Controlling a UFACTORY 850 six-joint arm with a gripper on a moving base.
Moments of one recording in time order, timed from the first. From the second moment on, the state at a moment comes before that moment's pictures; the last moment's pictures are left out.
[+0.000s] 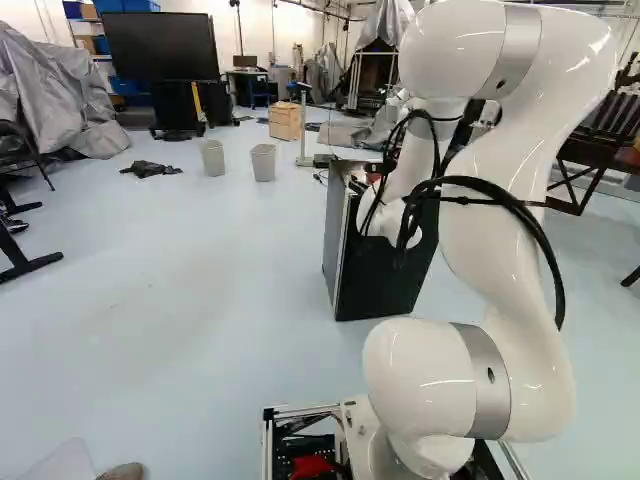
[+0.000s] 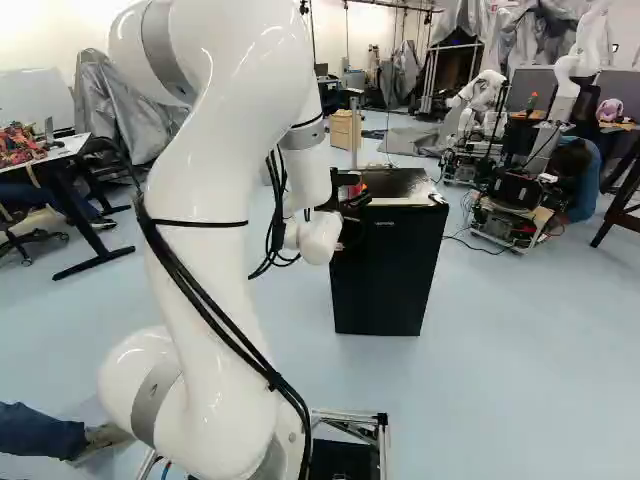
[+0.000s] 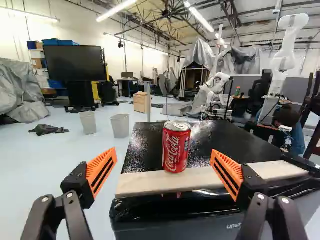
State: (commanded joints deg) arm -14.1 -28.6 -39.9 -8.0 80.6 0.0
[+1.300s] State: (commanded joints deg) arm -15.3 -38.0 -52.9 -8.0 71.5 0.0
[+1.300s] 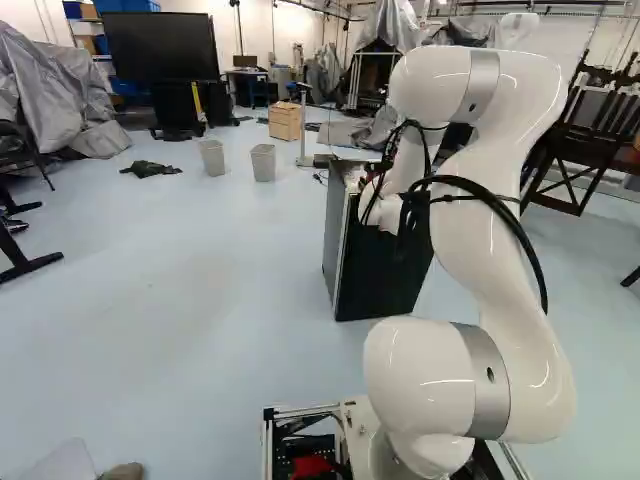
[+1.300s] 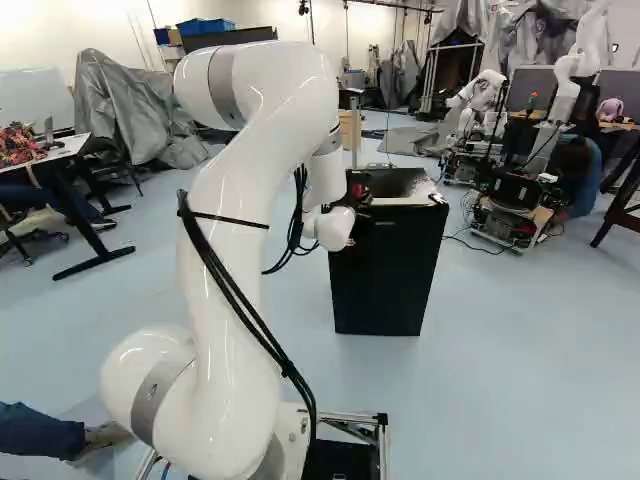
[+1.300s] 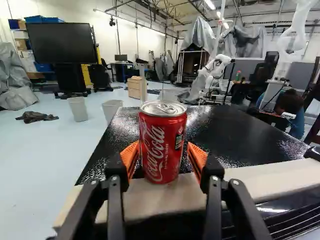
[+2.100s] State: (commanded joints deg) arm -15.3 -34.8 -52.5 -8.0 71.5 0.0
